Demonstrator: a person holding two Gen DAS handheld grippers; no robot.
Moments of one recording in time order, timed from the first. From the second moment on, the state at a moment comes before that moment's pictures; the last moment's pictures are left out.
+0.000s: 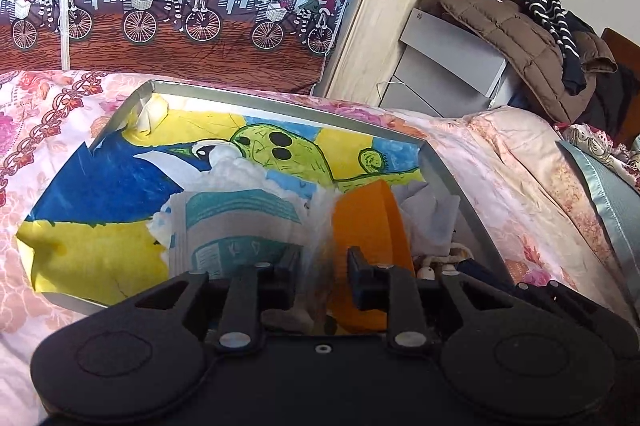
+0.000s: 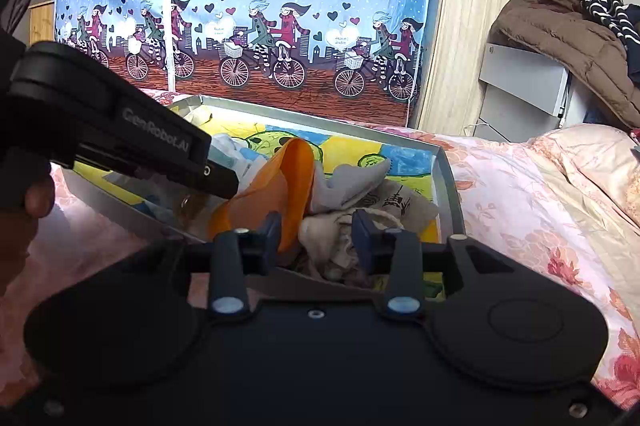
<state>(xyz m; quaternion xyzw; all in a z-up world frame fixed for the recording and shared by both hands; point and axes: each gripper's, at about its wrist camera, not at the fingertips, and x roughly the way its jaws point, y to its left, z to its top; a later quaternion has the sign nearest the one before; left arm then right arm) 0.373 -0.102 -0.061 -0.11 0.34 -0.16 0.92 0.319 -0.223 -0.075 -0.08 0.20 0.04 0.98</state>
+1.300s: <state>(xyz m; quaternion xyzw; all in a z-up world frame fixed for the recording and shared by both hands) 0.114 0.007 0.041 -0.10 0.16 0.01 0.98 0.135 -0.230 0.039 0.01 0.02 0.03 1.00</state>
